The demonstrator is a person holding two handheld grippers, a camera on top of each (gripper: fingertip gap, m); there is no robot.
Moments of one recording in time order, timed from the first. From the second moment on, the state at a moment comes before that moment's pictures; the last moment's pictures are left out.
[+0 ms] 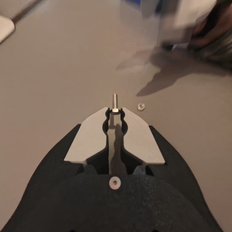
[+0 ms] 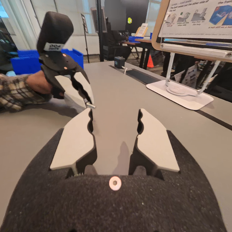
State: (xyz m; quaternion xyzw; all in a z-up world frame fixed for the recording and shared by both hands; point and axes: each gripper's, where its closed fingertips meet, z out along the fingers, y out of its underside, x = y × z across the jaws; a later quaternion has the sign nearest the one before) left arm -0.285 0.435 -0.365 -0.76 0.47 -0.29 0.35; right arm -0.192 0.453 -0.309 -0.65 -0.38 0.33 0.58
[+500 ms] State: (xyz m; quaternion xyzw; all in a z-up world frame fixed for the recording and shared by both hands) left arm -0.297 0.412 -0.254 -0.60 0.34 -0.55 0.47; right arm -0.295 0.417 -0.237 -0.50 -0.38 0.58 0.52
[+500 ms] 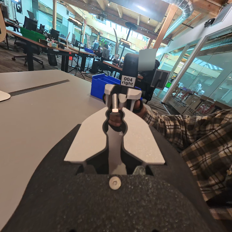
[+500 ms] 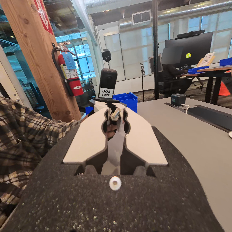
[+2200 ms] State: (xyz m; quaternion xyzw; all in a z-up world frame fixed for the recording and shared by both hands) left arm -0.288 0.409 -0.279 -0.63 0.41 -0.48 0.45; right arm -0.326 0.413 -0.252 -0.57 -0.55 0.51 0.32
